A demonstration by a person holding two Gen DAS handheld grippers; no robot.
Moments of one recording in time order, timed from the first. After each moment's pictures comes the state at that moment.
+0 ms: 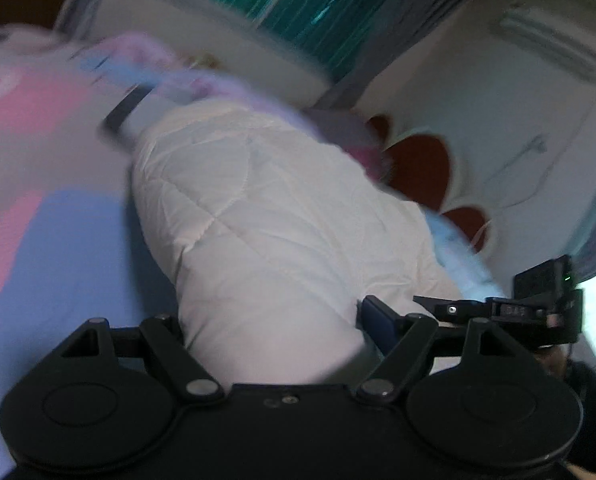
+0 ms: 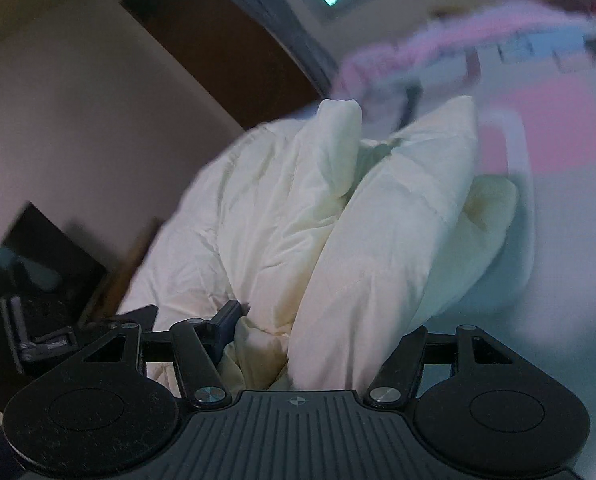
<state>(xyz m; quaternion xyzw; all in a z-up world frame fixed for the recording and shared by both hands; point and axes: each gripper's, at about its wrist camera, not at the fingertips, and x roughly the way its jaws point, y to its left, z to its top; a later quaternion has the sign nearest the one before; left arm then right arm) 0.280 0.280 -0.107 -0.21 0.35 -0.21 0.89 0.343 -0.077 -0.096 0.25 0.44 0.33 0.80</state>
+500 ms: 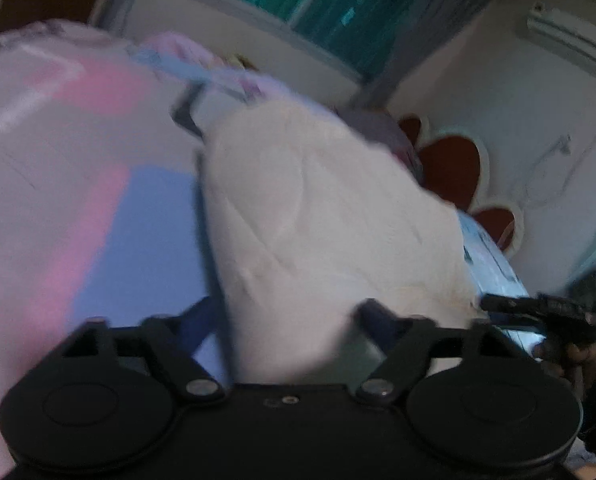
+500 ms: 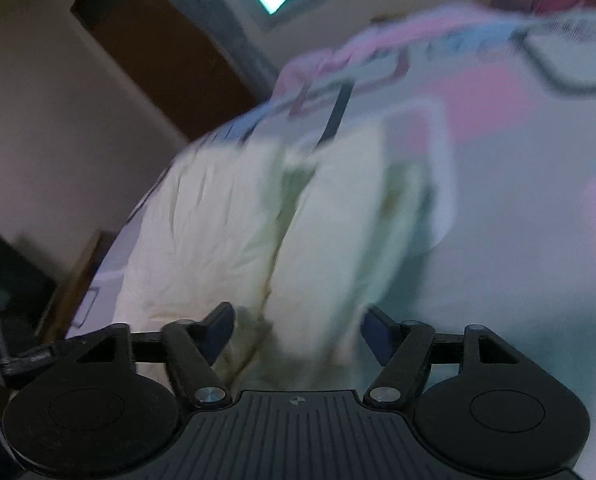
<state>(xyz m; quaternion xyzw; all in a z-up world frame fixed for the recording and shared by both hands) 0.250 0.343 -0.098 -0.21 0.34 -0.17 0.90 0.294 -0.112 -0.054 0.22 0.38 0.23 0.87</state>
